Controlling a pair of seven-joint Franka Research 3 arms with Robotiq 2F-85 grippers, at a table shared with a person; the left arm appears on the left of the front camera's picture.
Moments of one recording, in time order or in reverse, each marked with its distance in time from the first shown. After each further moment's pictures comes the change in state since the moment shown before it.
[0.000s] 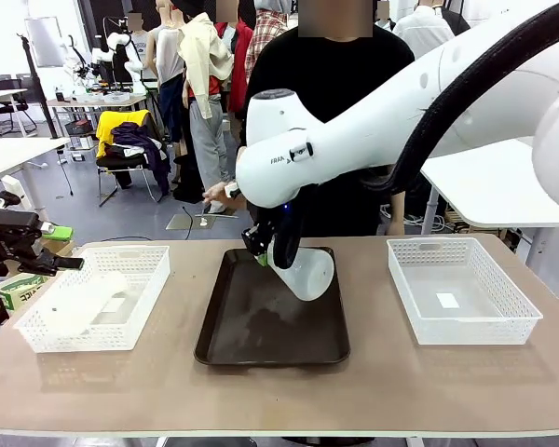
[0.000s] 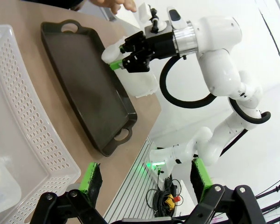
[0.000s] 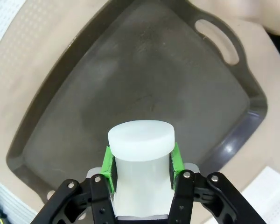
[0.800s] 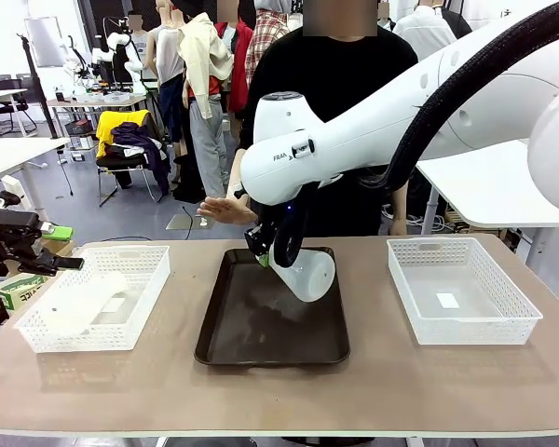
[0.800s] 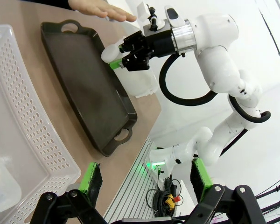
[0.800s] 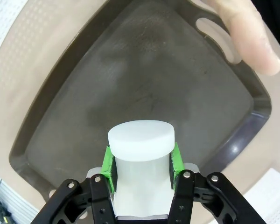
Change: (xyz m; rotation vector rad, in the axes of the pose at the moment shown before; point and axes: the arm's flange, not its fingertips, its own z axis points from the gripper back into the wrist) left arm 0.000 0.000 0.000 0.000 0.000 0.000; right arm -0.001 -0.008 0.001 0.036 -0.002 -0.016
